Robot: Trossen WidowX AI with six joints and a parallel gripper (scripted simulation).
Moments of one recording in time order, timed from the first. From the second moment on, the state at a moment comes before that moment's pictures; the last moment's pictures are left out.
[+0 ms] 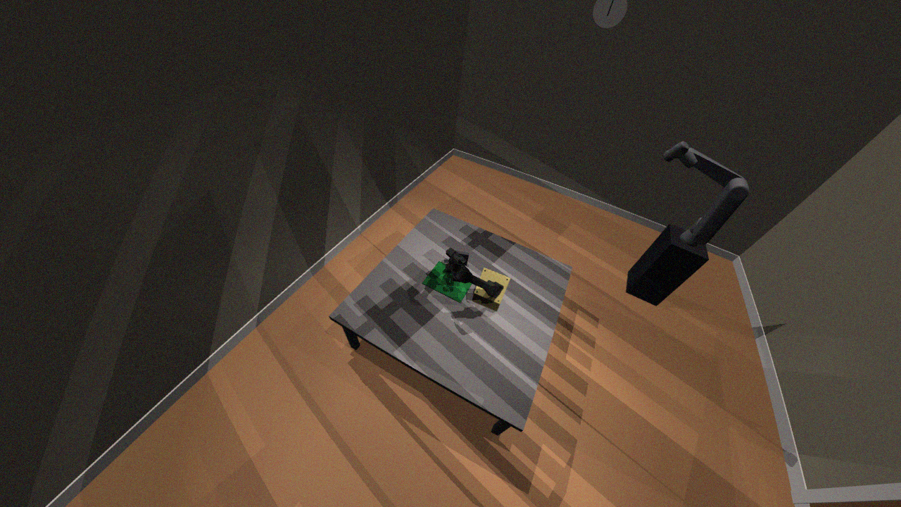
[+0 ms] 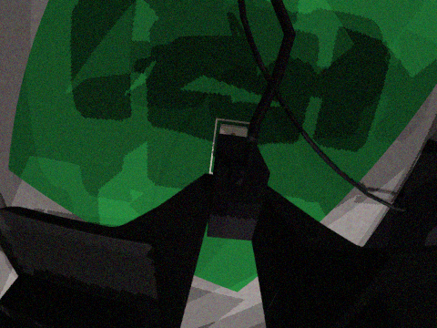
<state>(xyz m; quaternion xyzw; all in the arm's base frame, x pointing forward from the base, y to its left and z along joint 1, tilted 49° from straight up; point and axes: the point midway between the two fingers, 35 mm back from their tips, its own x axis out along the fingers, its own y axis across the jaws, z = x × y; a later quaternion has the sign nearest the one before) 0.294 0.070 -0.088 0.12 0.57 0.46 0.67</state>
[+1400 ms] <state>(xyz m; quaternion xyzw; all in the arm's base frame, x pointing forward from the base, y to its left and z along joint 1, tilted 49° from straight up) 0.293 0.079 -0.095 0.12 0.57 0.46 0.67</state>
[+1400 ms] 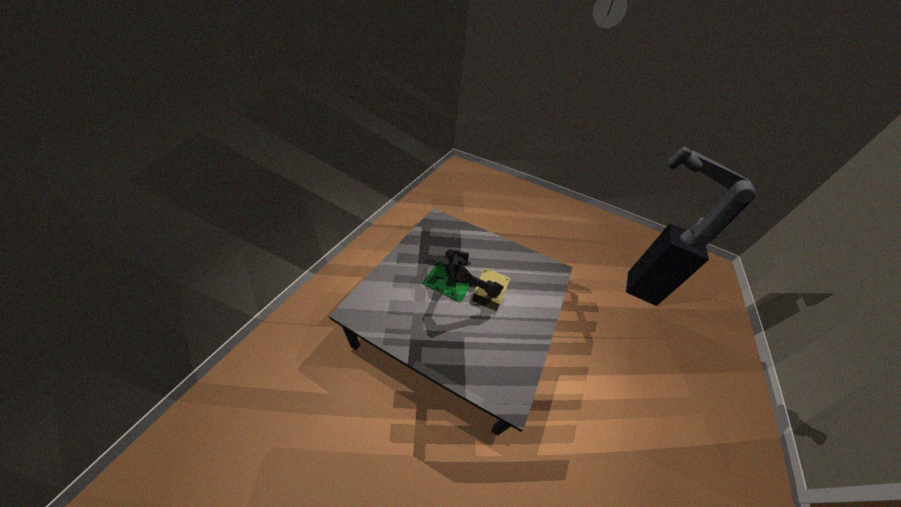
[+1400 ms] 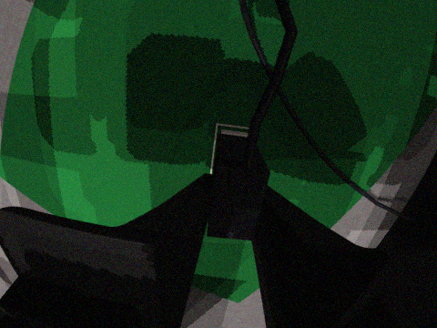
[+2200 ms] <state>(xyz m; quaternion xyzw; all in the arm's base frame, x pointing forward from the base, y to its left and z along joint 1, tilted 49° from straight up) 0.292 0.082 -0.097 0.12 0.57 0.46 0.67</state>
